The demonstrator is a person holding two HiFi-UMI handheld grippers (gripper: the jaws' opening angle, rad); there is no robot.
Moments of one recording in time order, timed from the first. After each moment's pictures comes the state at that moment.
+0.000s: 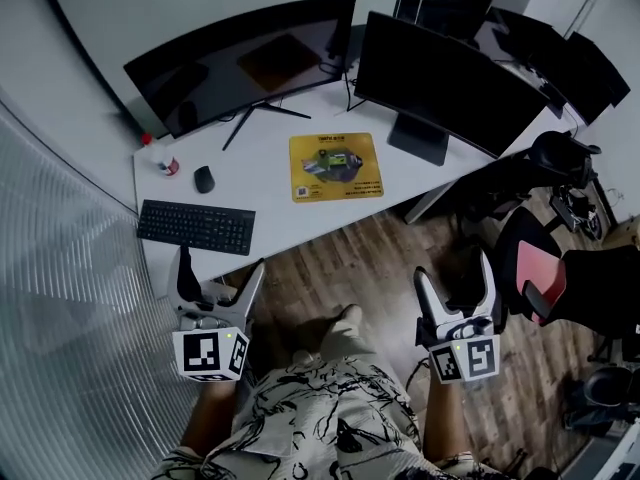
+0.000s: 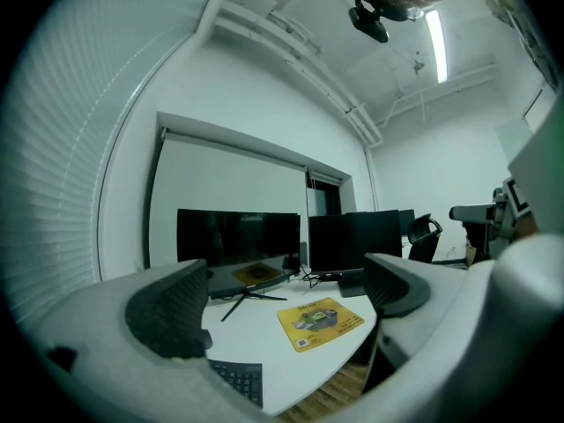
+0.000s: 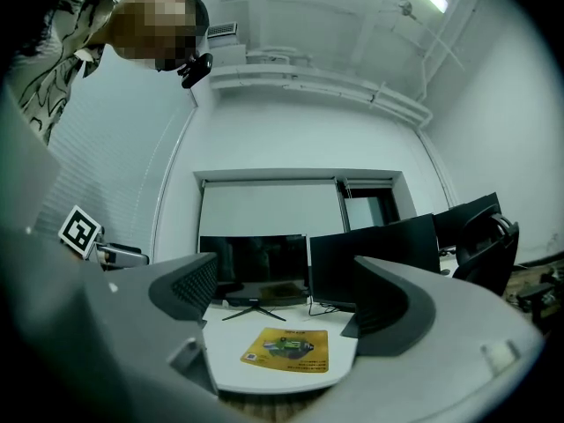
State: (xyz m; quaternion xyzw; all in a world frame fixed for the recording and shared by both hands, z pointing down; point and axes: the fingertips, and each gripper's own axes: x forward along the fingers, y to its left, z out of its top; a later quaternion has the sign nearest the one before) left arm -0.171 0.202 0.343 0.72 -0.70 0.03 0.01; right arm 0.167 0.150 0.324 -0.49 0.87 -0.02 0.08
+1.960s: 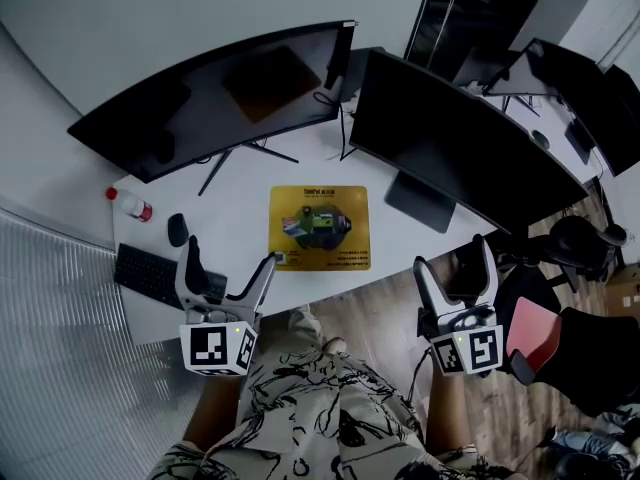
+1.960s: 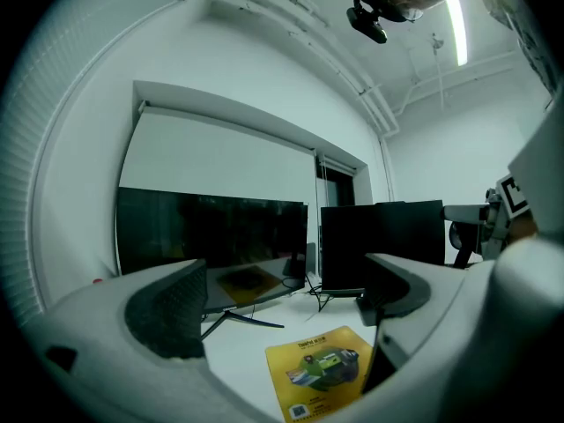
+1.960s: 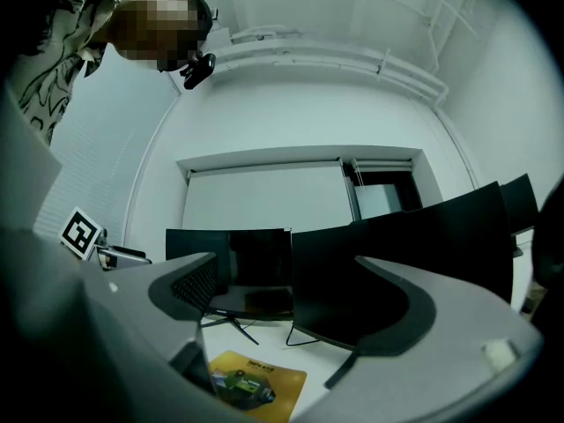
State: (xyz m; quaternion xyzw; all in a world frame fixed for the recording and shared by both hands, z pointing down) left arm -0.144 -0.053 0.364 0.70 -0.72 0.03 0.04; right arm 0.164 -0.134 0.334 -0.44 0.90 -0.02 0.07
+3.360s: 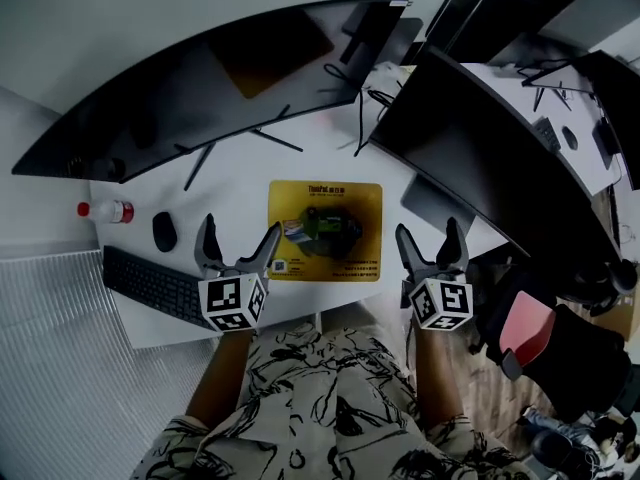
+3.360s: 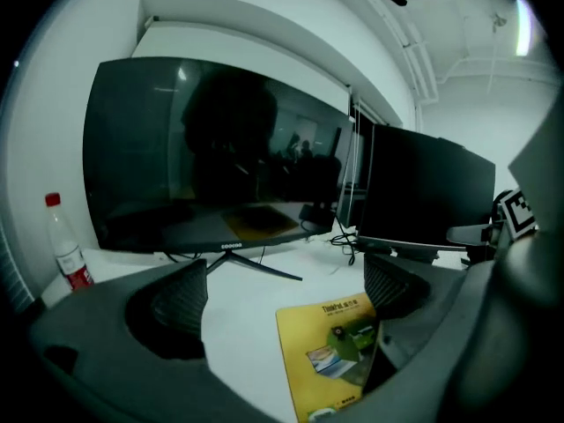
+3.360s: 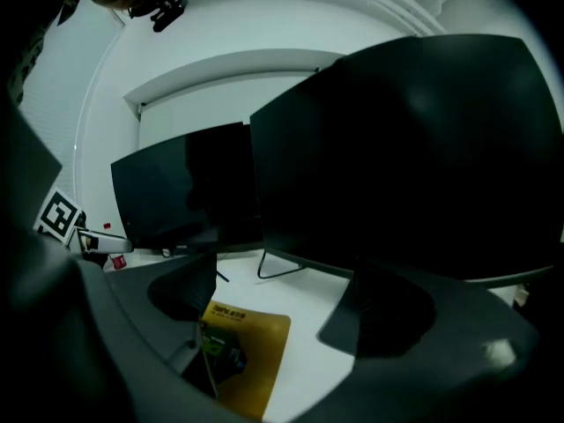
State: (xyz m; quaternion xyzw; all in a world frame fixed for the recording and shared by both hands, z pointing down) left arm -0.214 -0.184 0.536 0.65 -0.72 0.09 0.19; right arm 0.105 -0.285 0.531 -0.48 0.86 -0.16 -0.10
